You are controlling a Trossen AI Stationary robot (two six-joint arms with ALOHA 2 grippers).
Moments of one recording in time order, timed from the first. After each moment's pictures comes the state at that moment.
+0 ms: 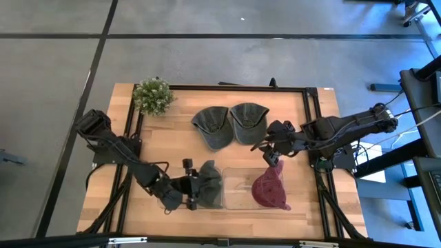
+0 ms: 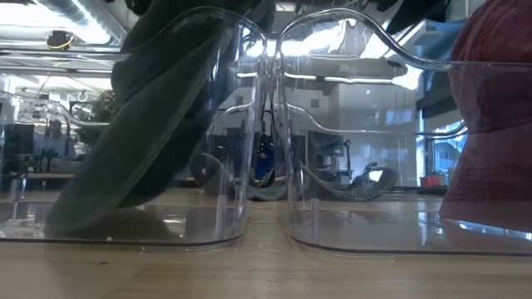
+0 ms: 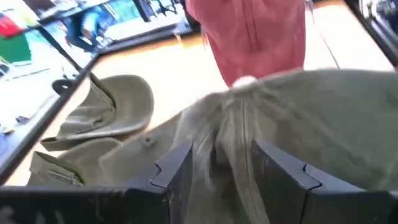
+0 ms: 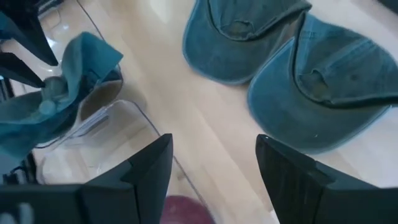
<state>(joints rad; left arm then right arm) -0.65 1.57 0.95 -0.05 -0.83 -0.23 0.29 1.26 1.29 -1.00 0.37 0.83</state>
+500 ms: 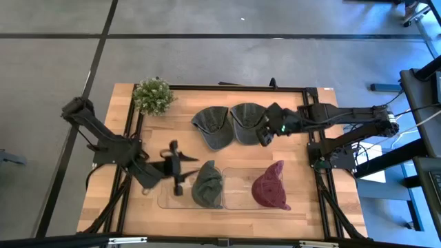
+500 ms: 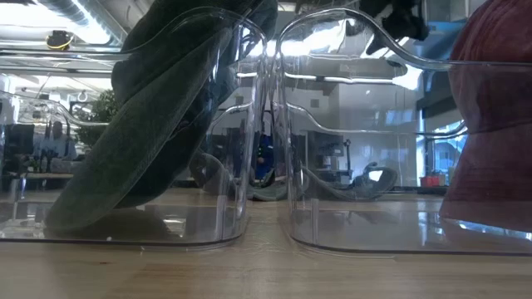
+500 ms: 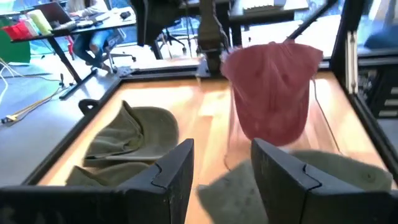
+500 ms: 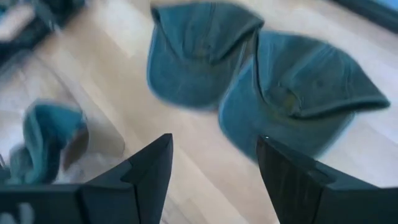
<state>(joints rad) -0.63 1.21 0.95 -0.19 -0.84 -0.22 0.03 1.26 1.29 -0.93 0.29 0.81</state>
